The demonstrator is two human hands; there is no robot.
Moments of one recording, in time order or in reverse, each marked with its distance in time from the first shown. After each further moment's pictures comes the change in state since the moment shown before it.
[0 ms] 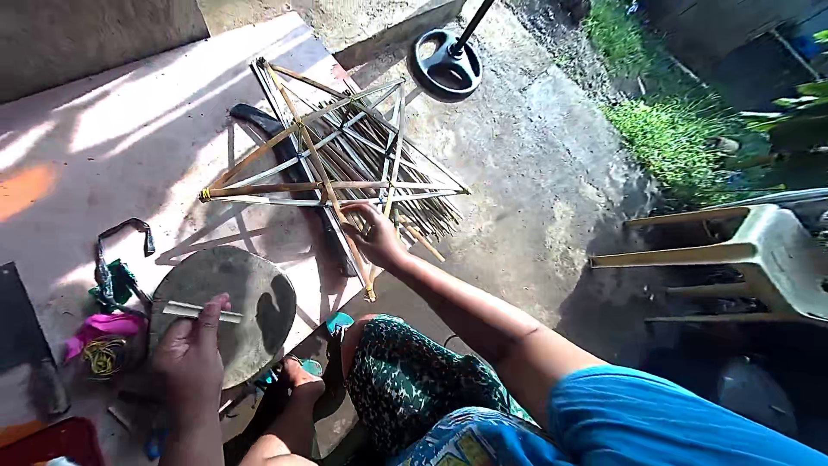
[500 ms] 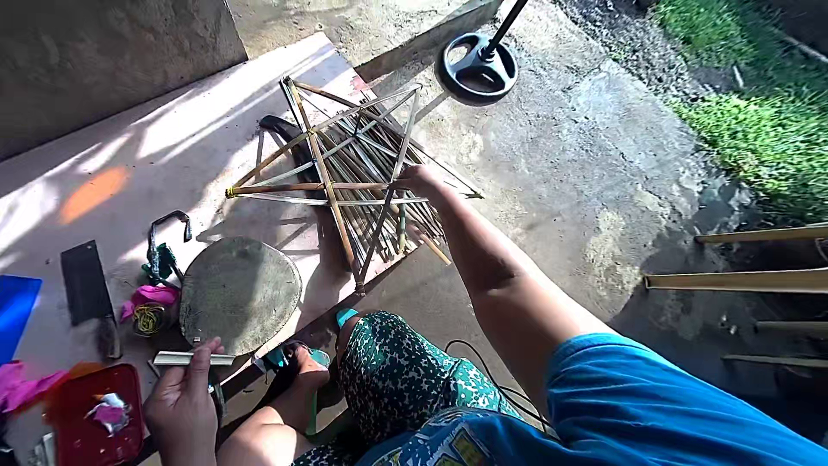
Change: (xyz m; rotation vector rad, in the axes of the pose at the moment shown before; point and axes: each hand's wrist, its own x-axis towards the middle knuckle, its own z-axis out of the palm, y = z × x) left_hand -0.092 0.051 -0.027 0.082 0.189 -0.083; right_hand 0.096 0.113 -0.111 -0.278 -0.328 0.568
